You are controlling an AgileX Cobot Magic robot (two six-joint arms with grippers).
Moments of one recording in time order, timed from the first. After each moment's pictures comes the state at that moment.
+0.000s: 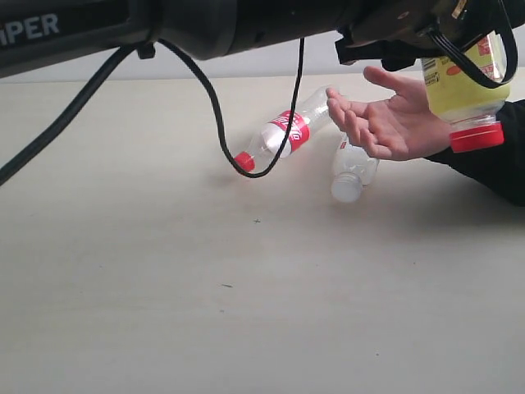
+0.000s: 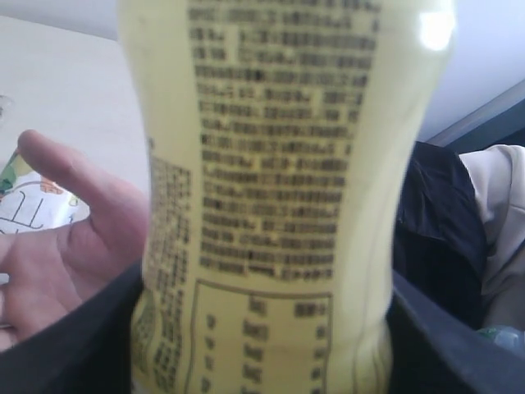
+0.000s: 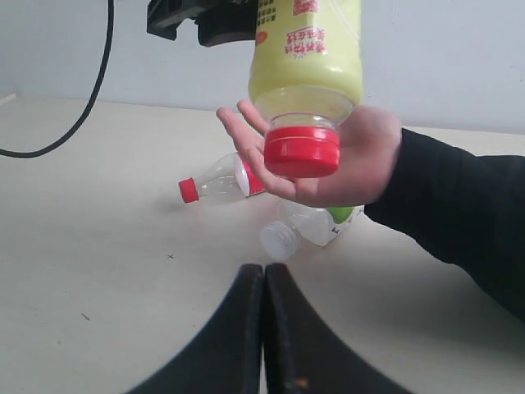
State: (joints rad) left arm -0.94 2.08 -1.93 0.58 0.55 -1.38; right arm 0.32 0.08 -0.23 0.21 0.52 -0.10
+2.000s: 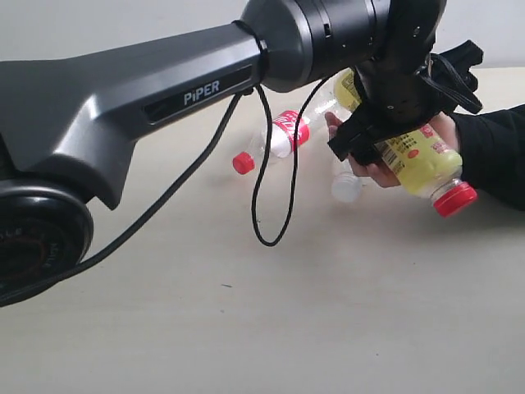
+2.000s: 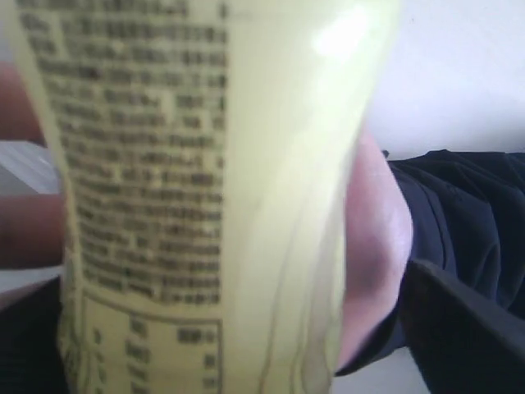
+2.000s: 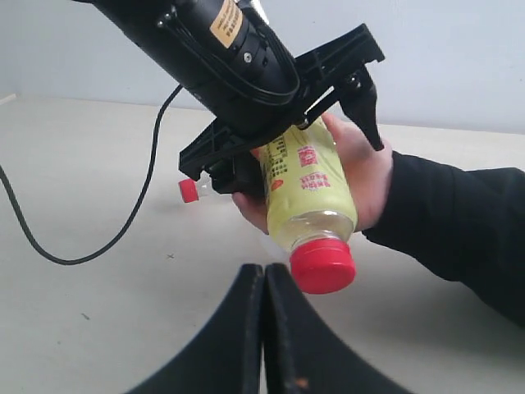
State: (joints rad) left arm -0.84 2.39 -2.29 0.11 0.94 -1.41; right arm 0.32 0.08 -0.23 0.21 0.52 -0.10
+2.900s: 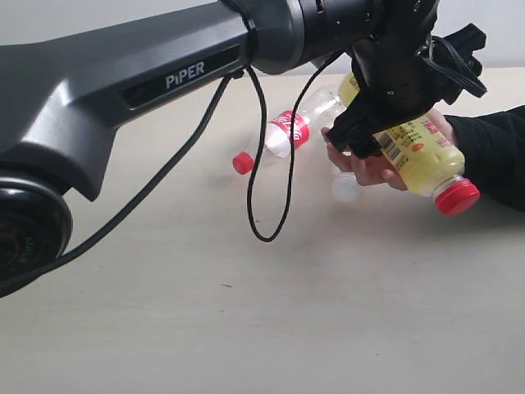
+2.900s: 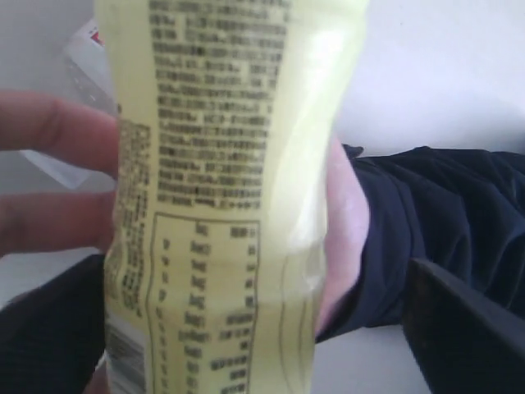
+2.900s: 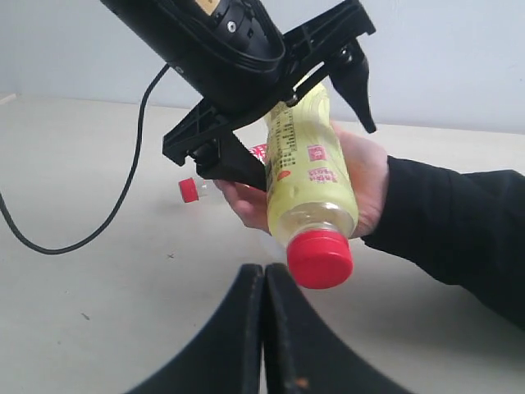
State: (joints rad) left arm -0.84 2.36 -2.29 0.10 0.99 -1.41; right arm 0.32 0.08 -0.23 0.21 0.52 -0.10
